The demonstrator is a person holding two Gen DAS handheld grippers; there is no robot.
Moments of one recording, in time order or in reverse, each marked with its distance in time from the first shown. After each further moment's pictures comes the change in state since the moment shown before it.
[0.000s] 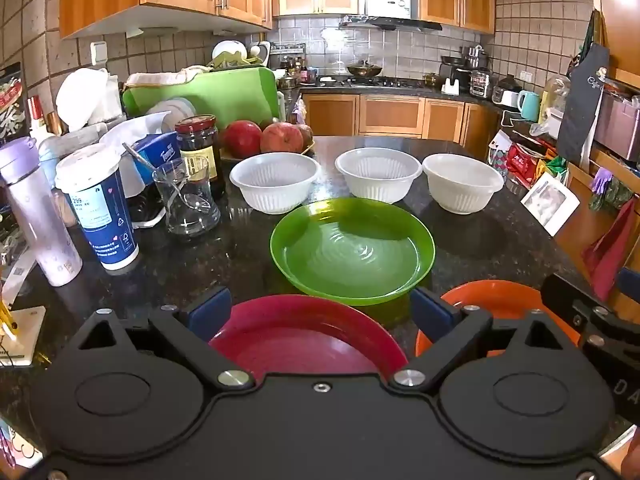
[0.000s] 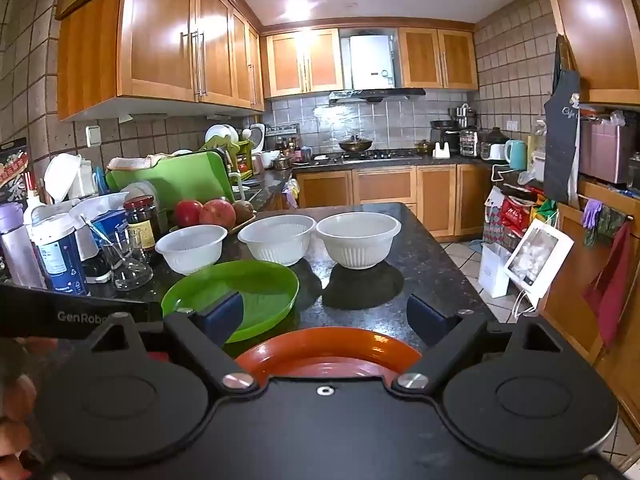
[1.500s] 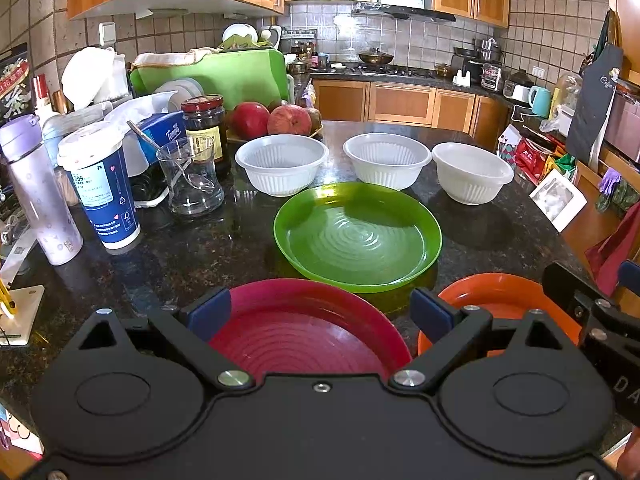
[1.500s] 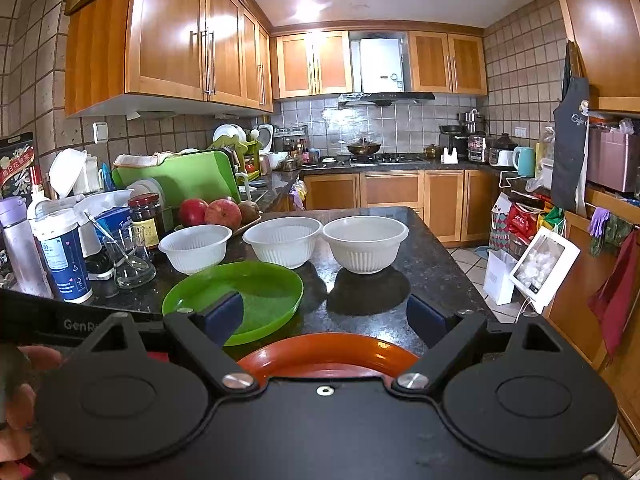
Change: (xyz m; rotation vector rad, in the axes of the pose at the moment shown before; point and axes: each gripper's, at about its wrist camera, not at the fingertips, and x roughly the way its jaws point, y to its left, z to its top) left arm 0.007 0.002 -0.005 -0.066 0.051 -0.005; right arm 0.004 -0.003 0.001 -0.033 -0.007 0.024
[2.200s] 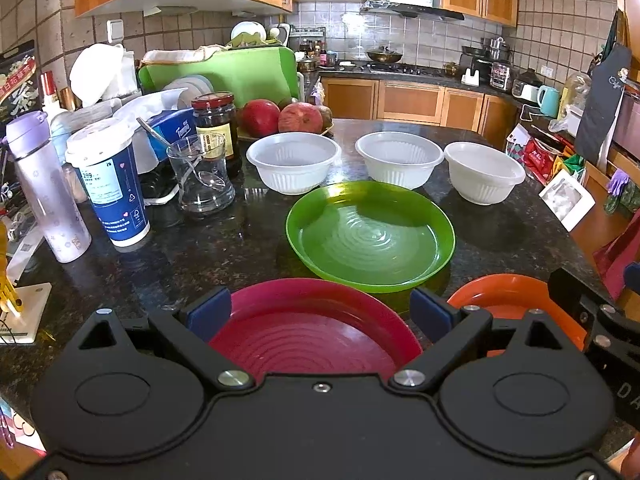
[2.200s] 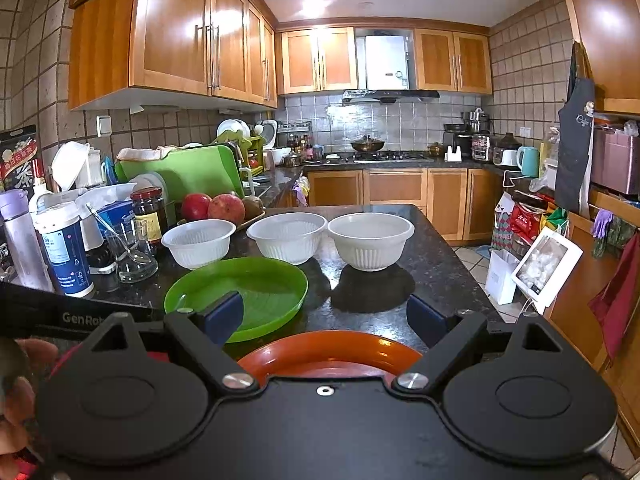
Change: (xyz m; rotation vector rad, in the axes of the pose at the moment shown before) left arm 0.002 0.003 0.000 -0.009 0.010 0.026; right arm 0.002 0.001 0.001 -0.015 0.010 0.009
